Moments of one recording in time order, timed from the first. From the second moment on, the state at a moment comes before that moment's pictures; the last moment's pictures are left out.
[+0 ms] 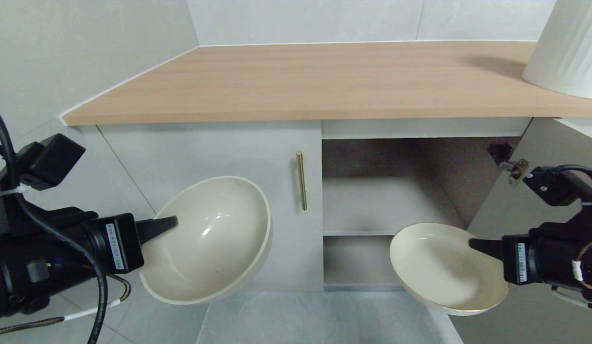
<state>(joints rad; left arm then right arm) -0.47 1.17 -0.75 -0.03 0.11 -0.39 0.48 1.31 -0.68 -0.10 -0.07 0.28</state>
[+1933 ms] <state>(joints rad) -0.47 1.20 -0.74 -0.03 0.11 -0.39 0.35 2.39 -1.36 -0.48 -0.57 0.43</state>
